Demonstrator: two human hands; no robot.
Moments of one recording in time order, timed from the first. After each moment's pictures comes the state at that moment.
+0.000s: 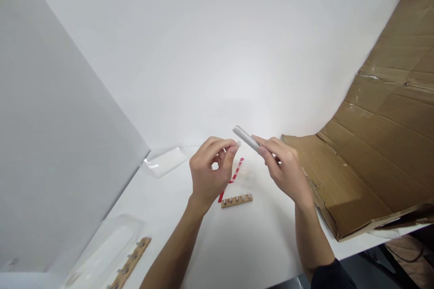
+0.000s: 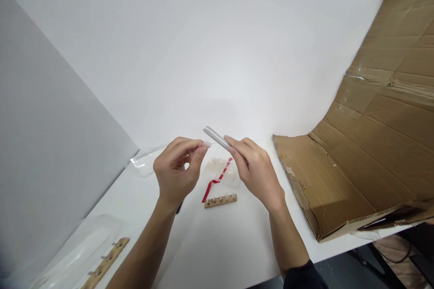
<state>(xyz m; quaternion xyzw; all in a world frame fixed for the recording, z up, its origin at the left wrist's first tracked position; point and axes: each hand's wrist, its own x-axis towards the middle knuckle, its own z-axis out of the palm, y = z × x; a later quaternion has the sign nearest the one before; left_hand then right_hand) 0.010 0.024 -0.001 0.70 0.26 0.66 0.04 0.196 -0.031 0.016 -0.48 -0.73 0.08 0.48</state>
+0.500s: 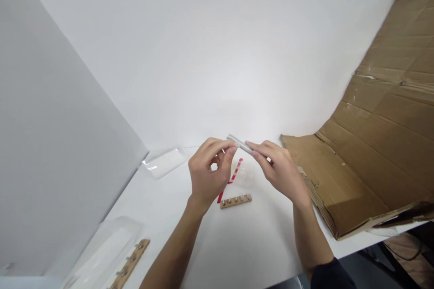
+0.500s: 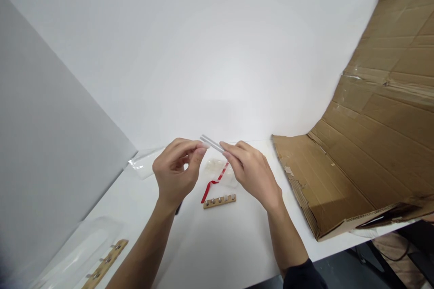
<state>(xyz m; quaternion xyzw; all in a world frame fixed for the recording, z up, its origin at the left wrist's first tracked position) 0.011 0.023 0.000 0.70 0.26 0.67 0.05 0.194 -0.029 0.016 -0.49 -0.74 0.11 0.45</state>
